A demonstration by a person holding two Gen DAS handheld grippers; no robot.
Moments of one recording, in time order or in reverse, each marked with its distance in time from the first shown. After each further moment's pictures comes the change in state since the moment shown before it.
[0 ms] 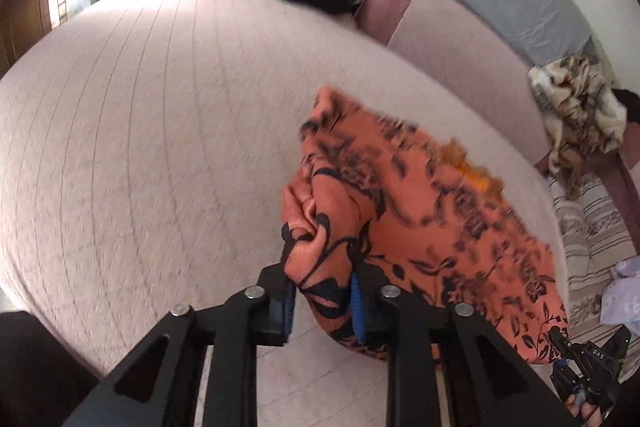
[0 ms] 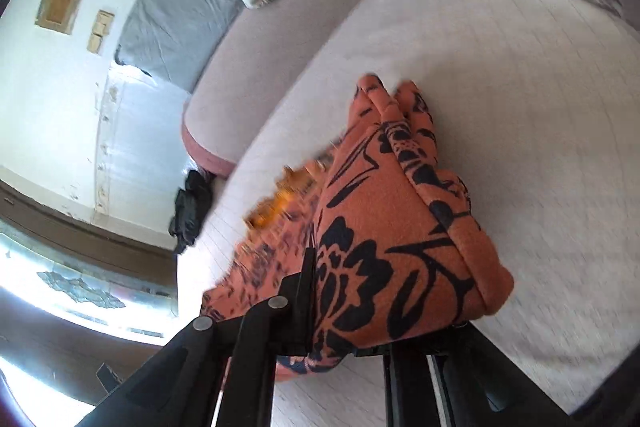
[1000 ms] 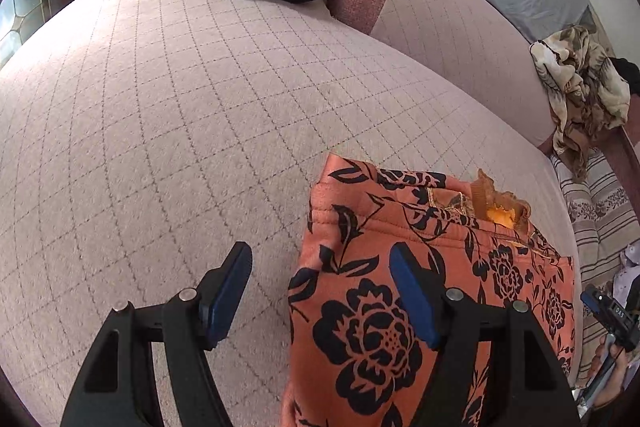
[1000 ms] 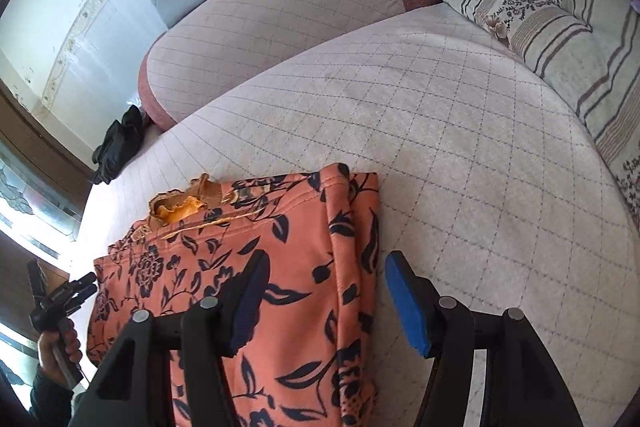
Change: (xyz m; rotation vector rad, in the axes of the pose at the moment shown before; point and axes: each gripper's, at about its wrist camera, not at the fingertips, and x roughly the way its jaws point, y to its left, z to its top) left arm 0.068 -0.021 0.132 0.176 0.022 -0.108; right arm 0.041 0.017 0.103 -0.442 0.017 -0.254
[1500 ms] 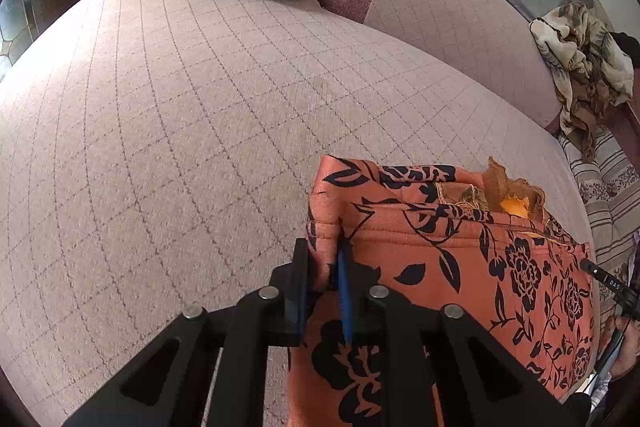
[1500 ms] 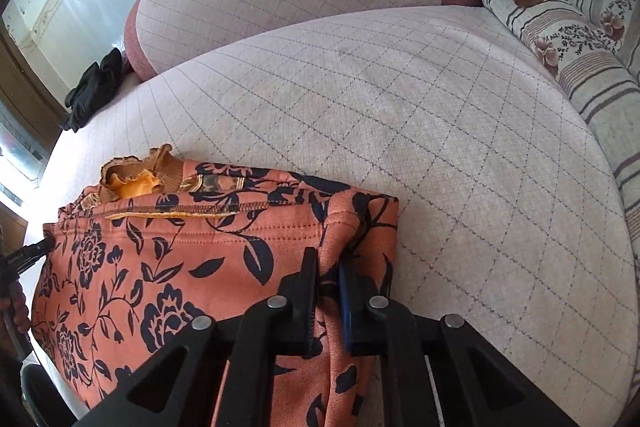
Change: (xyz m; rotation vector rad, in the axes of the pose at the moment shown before) left arm 0.031 -0.016 0.012 0.072 0.018 0.035; right arm 0.060 0.018 0.020 -0.172 0.074 -0.095
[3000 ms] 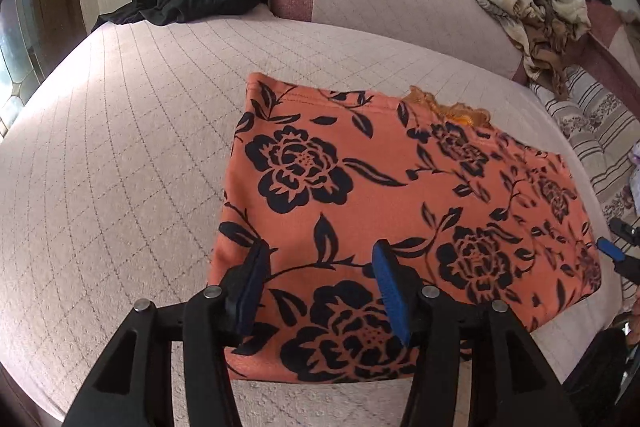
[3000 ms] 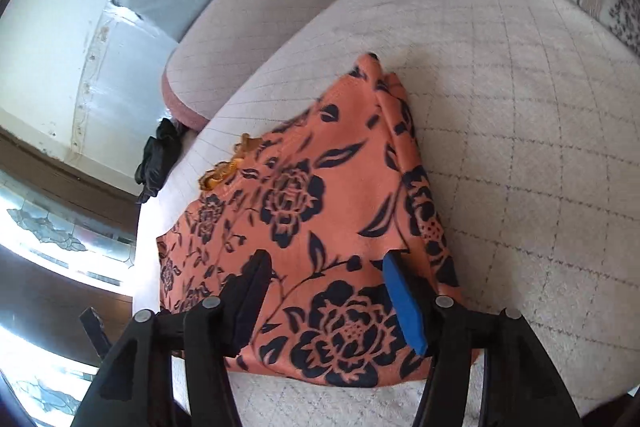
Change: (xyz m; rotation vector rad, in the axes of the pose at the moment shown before) left arm -0.075 -0.066 -0.094 0.143 -0.071 0.030; right arm -0.075 0.004 -0.103 0.376 -0.061 0.333
